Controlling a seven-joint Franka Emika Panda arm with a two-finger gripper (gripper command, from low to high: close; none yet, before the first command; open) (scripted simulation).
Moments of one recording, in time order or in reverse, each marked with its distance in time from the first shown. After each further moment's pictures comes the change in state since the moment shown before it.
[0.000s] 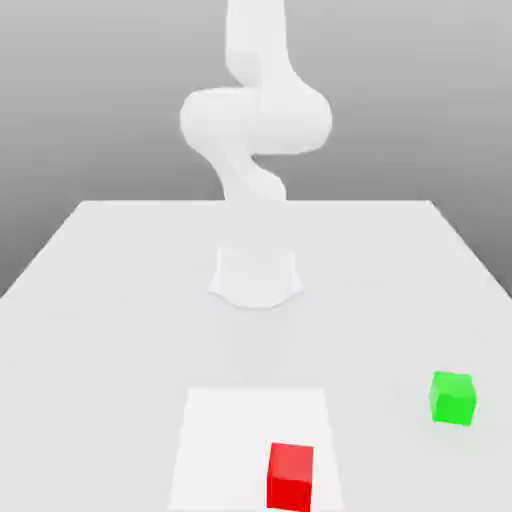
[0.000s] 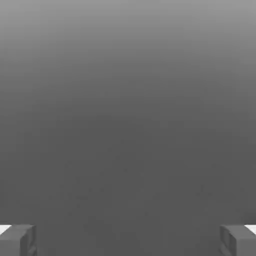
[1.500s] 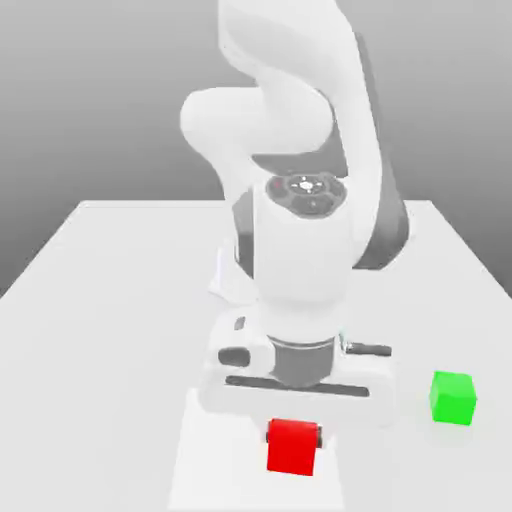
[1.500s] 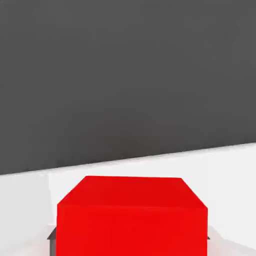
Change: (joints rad) arm 0.023 0.897 0.122 -0.177 -0.056 0.344 0.224
